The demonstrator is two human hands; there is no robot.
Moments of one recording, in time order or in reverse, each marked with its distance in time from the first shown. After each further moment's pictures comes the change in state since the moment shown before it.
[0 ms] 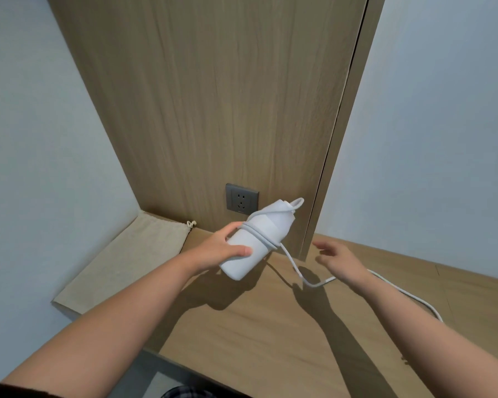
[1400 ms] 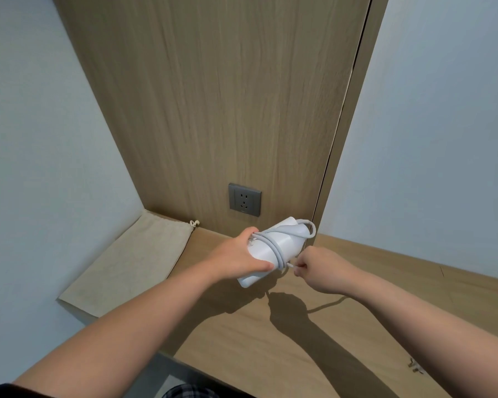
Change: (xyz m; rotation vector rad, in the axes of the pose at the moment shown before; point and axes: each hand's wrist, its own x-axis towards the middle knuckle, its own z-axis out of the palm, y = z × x) left_hand -0.002 0.012 0.033 0.527 0.137 -0.066; right_hand -0.047 -0.068 0.010 -0.649 -0.234 -0.215
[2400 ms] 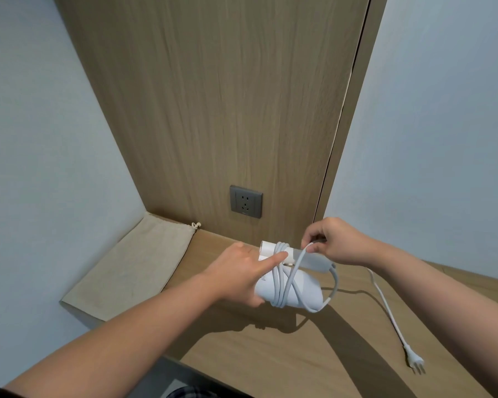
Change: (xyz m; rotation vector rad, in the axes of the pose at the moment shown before) left_hand -0.015 -0.007 0.008 0.859 0.158 0.695; right_hand 0.010 0.020 -0.046 0.142 0.111 -0.255
